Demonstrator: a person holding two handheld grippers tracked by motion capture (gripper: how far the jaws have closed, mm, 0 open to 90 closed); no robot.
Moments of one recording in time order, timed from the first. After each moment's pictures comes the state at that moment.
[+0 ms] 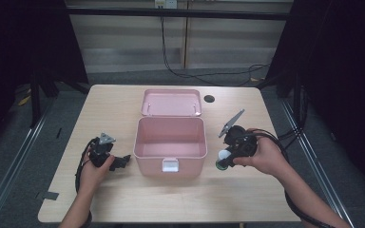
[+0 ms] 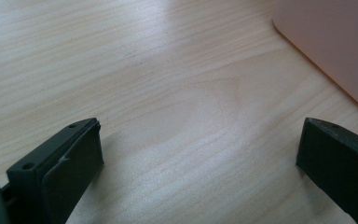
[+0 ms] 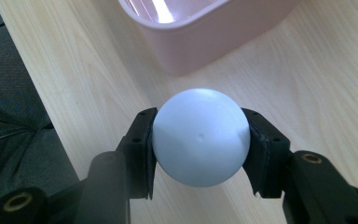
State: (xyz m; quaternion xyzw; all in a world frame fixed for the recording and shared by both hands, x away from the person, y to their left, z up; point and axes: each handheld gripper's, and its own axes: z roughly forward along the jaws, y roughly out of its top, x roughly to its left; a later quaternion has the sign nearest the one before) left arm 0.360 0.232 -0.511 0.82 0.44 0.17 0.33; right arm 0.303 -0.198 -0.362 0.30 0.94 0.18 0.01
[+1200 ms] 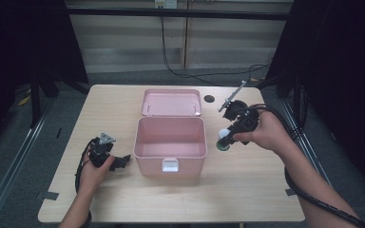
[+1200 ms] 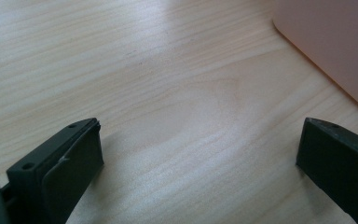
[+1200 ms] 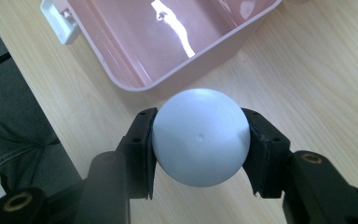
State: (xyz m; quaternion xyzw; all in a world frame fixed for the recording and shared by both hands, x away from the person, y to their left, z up) left arm 0.360 0.233 -0.511 0.82 0.44 0.17 0.33; right arm 0.334 -0.192 -0.305 0.33 0.93 0.17 0.02
